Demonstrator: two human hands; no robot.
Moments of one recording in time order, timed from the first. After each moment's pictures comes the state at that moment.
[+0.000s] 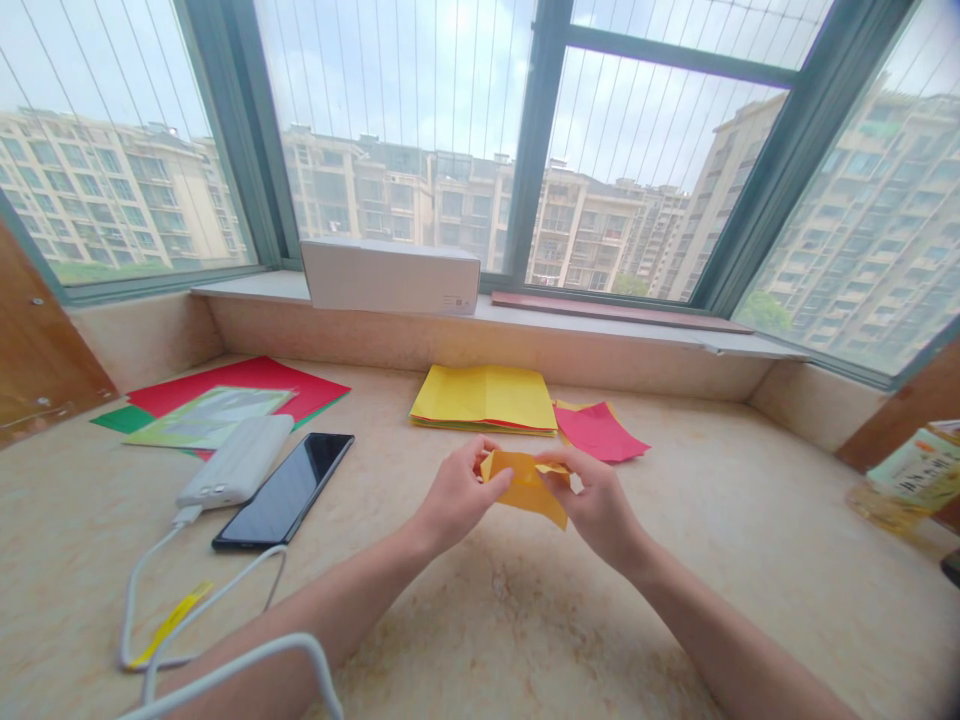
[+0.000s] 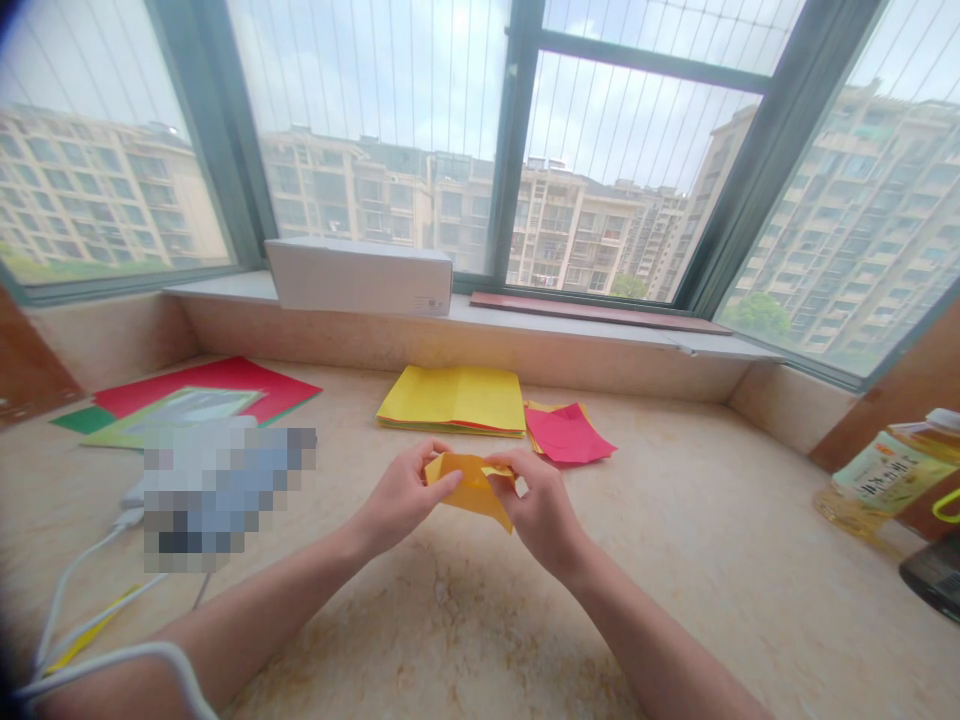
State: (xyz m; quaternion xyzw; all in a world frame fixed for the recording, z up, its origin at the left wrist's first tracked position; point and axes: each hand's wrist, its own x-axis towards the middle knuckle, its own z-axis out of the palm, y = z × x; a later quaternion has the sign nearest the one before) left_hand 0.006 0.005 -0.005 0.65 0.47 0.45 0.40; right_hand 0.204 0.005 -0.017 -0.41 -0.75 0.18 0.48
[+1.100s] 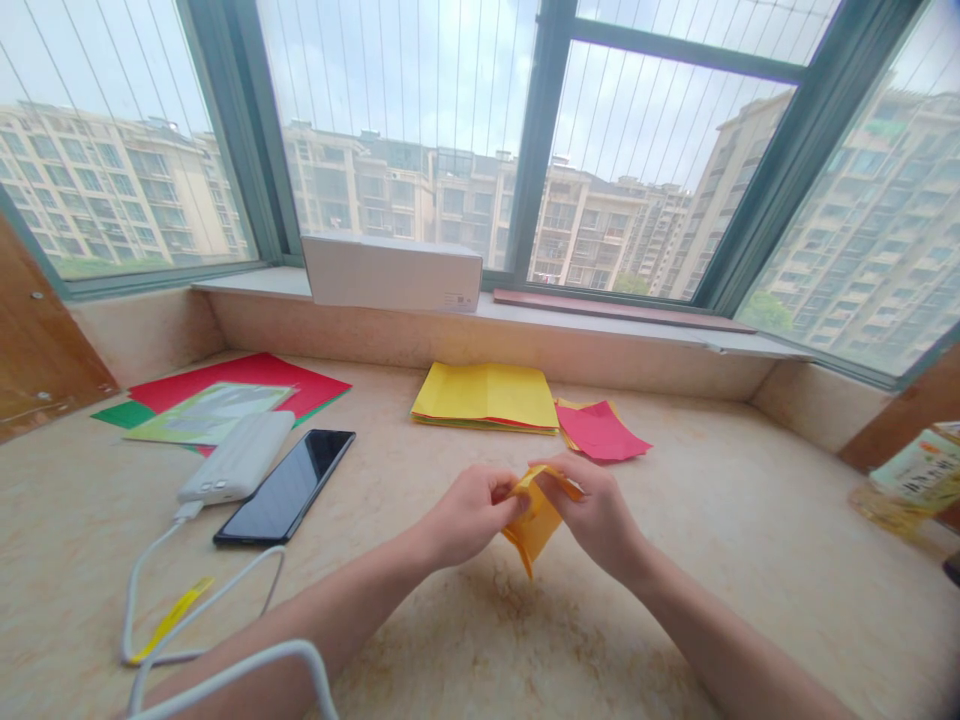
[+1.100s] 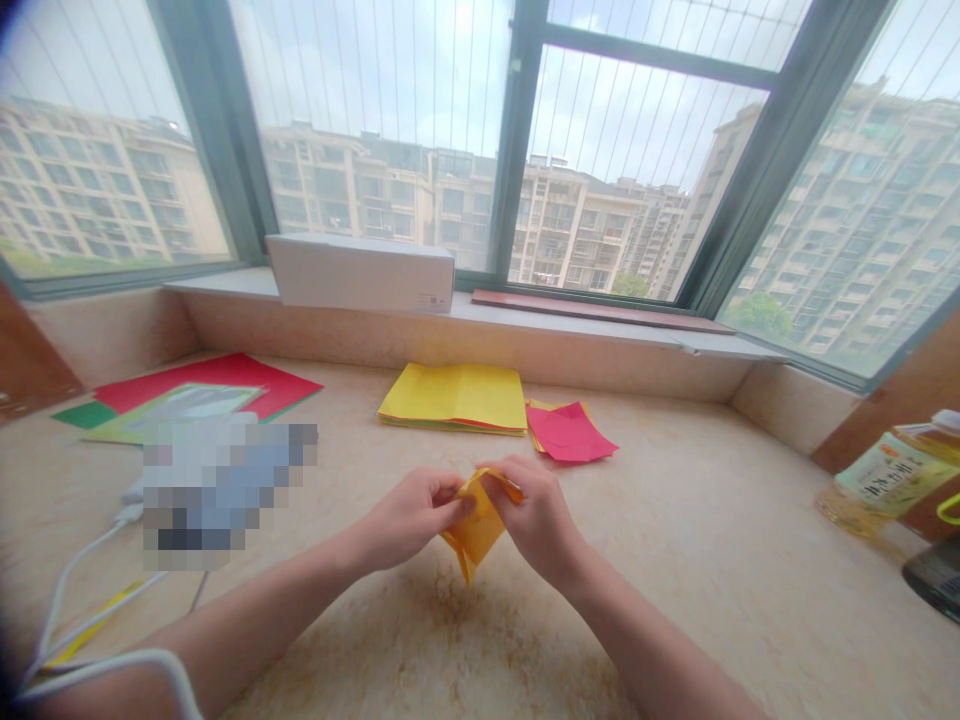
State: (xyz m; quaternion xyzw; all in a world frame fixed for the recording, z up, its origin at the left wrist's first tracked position) left_hand 0.012 -0.009 -0.003 0.68 0.37 0.34 0.54; right_hand 0.200 -0.004 -0.012 -0.39 -0.78 0.18 0.46
